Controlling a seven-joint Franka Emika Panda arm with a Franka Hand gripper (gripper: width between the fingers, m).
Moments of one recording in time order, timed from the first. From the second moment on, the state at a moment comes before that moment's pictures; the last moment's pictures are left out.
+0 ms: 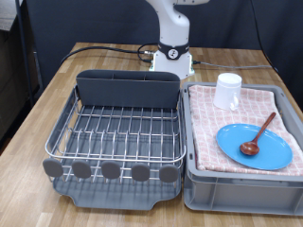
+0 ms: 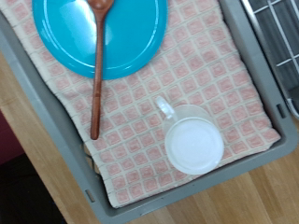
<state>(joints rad) 0.03 -0.39 0.26 -2.18 0.09 1.87 1.48</state>
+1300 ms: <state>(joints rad) 0.03 -0.18 0.47 -2.26 -0.24 2.25 1.84</state>
